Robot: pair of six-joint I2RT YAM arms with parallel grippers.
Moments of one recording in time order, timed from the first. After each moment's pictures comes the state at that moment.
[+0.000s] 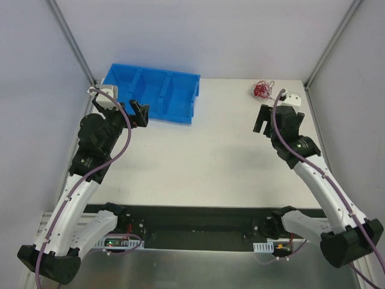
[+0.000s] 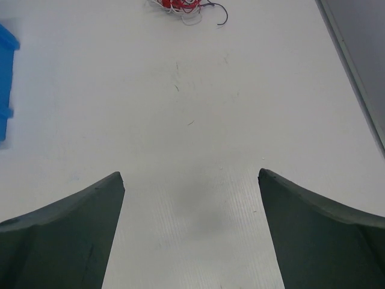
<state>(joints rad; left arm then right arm) -0.30 0.82 0.95 -0.14 -0.04 -0.20 0.40 1.00 1.03 -0.56 0.51 0.33</state>
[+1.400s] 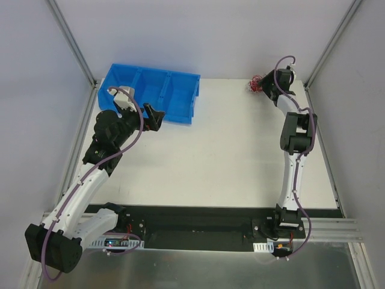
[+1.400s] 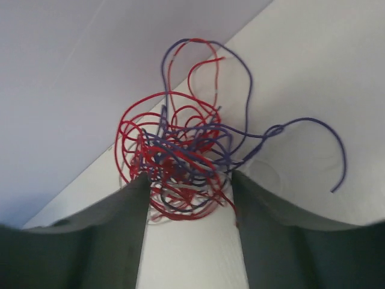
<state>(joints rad) -0.30 0.93 0.85 -0.02 0.16 -0.30 -0.05 2.44 1.96 0.01 -0.07 0.75</state>
